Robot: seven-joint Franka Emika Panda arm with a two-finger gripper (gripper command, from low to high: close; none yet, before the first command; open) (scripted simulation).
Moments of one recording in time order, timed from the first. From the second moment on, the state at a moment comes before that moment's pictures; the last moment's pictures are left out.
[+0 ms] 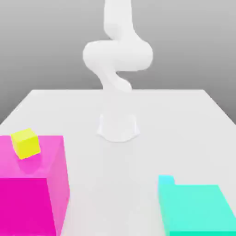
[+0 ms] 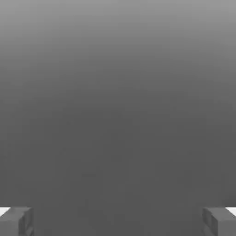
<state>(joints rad) 0.01 -0.74 -0.07 -2.32 0.00 2.33 0.73</state>
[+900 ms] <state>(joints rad) -0.25 0.00 -0.71 -2.58 0.16 2.72 -0.27</state>
